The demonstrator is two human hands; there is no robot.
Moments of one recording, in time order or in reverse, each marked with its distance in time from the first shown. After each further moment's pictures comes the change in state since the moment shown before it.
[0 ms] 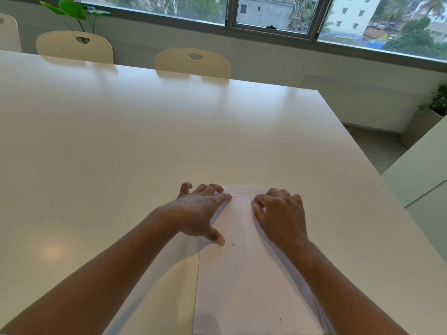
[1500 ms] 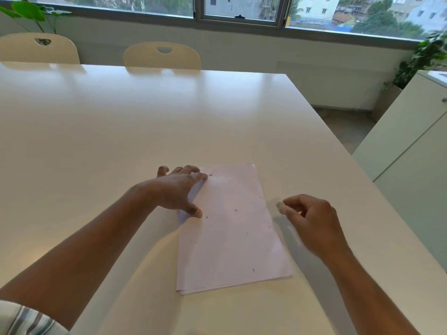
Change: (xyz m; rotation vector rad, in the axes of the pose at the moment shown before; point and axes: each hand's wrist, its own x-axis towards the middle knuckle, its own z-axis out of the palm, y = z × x) left_hand 0.004 0.004 0.000 0.039 0.026 -0.024; right_hand -0.111 0.063 -0.087 0.555 -0.050 0.462
